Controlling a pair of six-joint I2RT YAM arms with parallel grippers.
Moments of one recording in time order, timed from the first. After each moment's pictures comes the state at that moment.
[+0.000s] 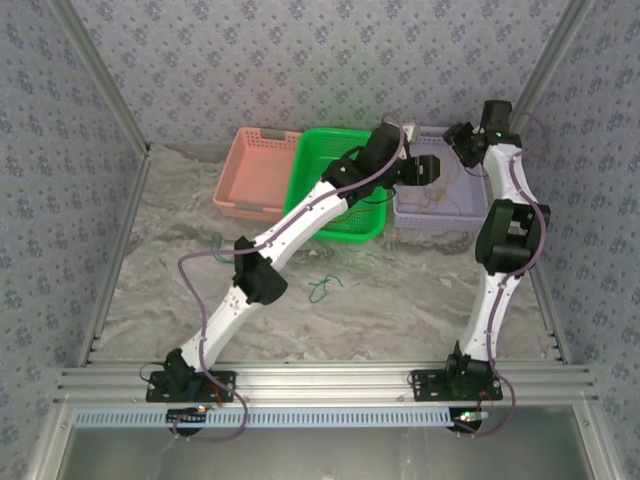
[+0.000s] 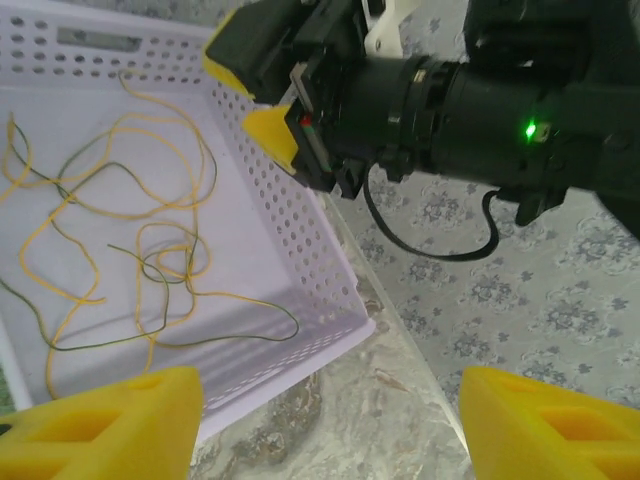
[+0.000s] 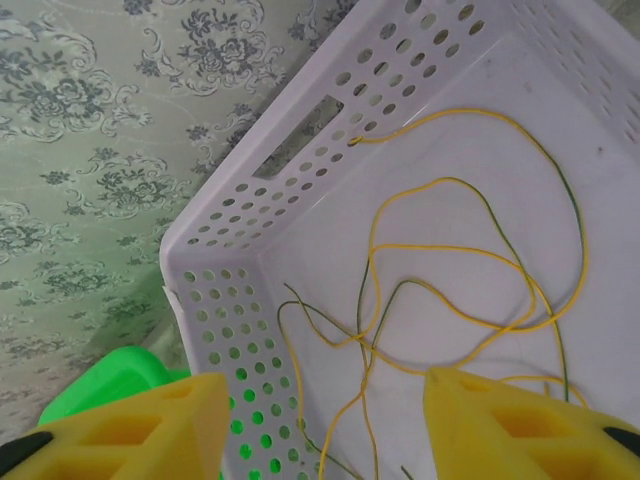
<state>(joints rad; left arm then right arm) -0.89 2.53 2.83 -0.71 0.11 -0.66 -0.17 2.18 2.01 -0.59 -0.28 0.72</state>
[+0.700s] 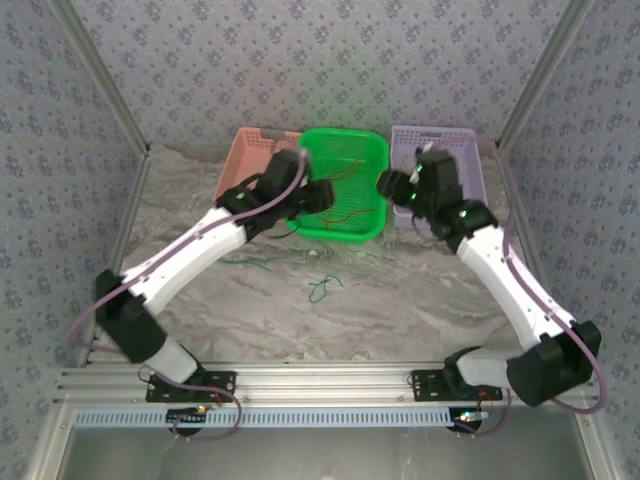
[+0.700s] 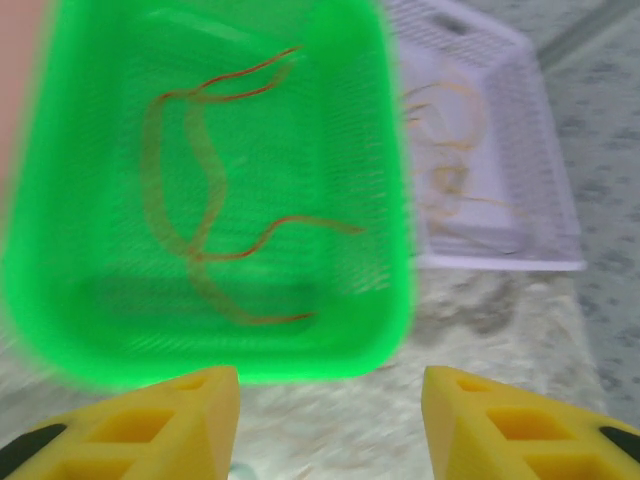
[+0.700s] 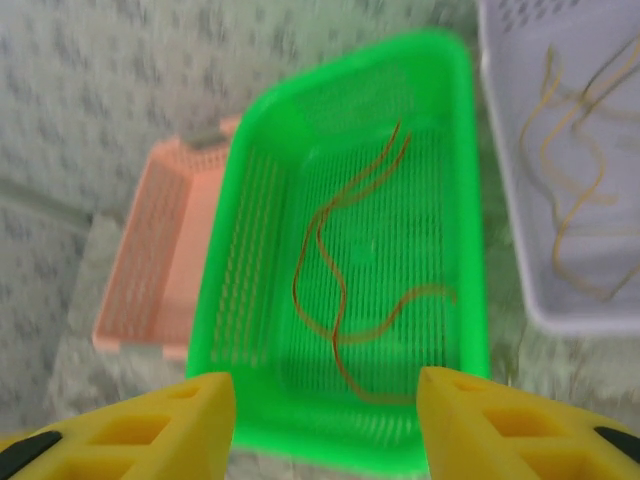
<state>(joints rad) -0.74 1.50 1.43 -0.59 -0.10 -0.76 0.44 1.25 1.20 -0.52 0.03 0.64</state>
